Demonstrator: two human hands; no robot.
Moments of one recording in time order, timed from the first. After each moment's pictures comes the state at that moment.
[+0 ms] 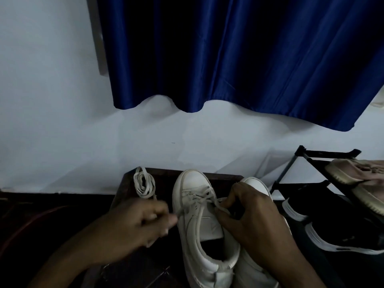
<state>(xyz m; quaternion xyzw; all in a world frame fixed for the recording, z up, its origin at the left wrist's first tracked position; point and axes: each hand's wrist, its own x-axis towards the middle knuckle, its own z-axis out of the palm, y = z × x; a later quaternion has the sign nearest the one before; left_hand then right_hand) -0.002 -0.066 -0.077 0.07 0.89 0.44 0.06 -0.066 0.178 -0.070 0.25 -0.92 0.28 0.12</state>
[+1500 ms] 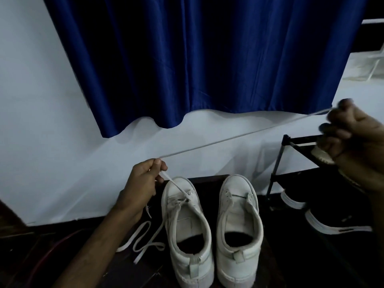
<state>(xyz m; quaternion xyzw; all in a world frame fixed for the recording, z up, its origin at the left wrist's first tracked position) -0.078 -0.016 -0.051 -0.13 0.77 0.60 -0.14 -0.137 0.348 0.029 0.24 -0.43 0.87 -0.07</state>
